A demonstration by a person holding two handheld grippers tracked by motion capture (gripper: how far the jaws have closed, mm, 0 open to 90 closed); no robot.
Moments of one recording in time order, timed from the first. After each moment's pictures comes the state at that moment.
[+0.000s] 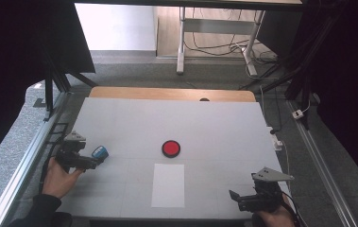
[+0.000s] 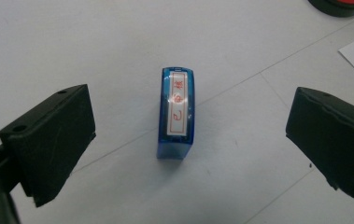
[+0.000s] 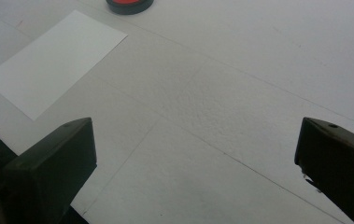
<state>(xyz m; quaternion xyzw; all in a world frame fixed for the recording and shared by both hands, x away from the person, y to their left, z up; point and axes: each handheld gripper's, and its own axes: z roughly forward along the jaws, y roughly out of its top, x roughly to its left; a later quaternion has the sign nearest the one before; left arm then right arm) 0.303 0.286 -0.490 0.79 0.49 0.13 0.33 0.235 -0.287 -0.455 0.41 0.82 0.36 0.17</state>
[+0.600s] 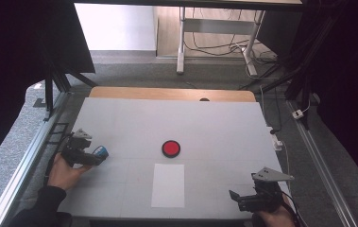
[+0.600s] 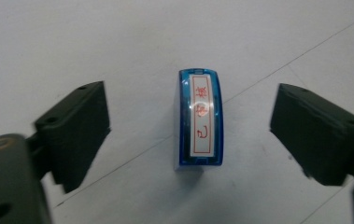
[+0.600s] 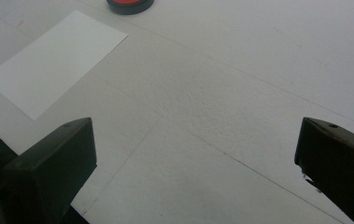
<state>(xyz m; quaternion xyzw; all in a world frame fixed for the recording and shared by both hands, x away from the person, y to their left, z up) 0.319 0.283 -0.500 0.81 0.48 0.13 0.29 0.235 -0.288 -0.455 0.41 0.82 0.36 0.17</state>
